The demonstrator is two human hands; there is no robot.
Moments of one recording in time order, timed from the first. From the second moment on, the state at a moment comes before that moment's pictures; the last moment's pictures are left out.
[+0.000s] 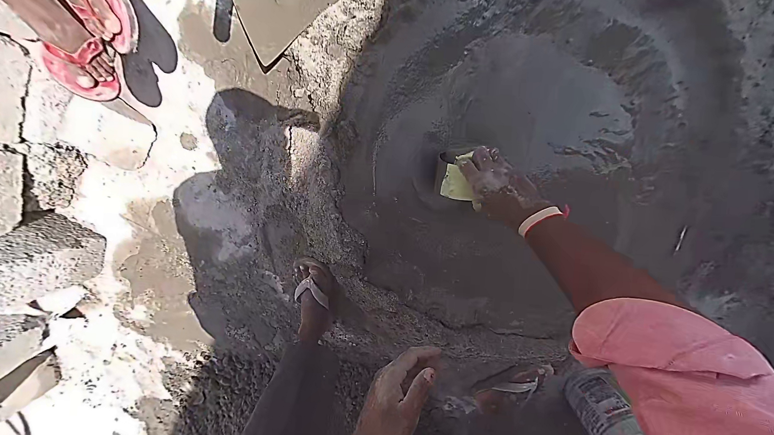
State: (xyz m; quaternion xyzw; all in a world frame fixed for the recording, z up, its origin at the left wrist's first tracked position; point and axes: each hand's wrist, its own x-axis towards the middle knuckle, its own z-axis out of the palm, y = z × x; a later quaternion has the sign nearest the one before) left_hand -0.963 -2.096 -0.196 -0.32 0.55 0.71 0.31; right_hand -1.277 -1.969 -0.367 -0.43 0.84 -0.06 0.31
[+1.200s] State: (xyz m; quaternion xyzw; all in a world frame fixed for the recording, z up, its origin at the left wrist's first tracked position) left_hand -0.953 -2.064 -0.201 -0.30 0.56 0.67 0.37; right_hand -1.184 -1.859 -0.389 0.41 0.73 -0.51 0.20
